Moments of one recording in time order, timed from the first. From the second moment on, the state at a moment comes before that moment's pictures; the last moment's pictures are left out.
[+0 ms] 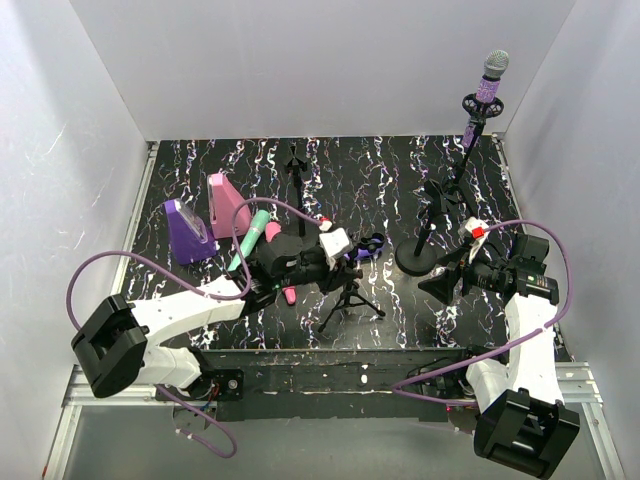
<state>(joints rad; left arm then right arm) -0.92 1.29 0.74 0.30 0.32 0.03 -0.30 0.85 0.65 -0.77 -1.17 -0.69</state>
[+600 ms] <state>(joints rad) -0.93 1.12 0.66 0.28 0.24 0.04 -0.30 0.86 0.65 -0.77 -1.17 -0.70</state>
